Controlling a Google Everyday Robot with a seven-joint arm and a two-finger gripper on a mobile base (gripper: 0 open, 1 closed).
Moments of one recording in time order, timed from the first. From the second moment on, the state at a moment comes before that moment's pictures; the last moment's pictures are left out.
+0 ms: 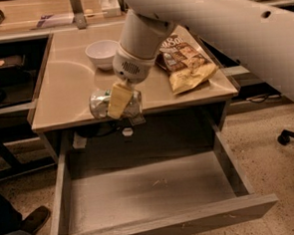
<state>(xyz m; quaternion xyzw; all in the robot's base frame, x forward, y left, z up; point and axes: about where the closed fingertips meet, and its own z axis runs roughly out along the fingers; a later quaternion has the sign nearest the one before) 0.545 0.055 0.876 -0.61 0.77 0.14 0.14</state>
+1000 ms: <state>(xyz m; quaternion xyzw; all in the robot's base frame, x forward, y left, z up) 0.570 0.096 0.882 -0.63 0.74 0.16 0.16</state>
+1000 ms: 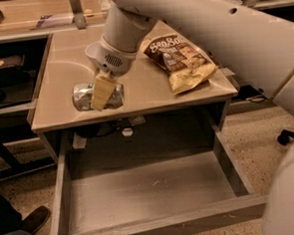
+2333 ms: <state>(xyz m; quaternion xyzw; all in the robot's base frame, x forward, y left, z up) 0.646 0.166 0.856 -0.65 0.72 0.17 0.20</state>
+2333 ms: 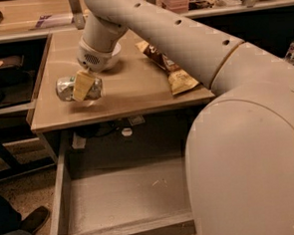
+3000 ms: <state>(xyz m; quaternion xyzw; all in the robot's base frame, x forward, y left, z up) 0.654 0.172 0.843 -0.64 0.72 0.18 0.21</state>
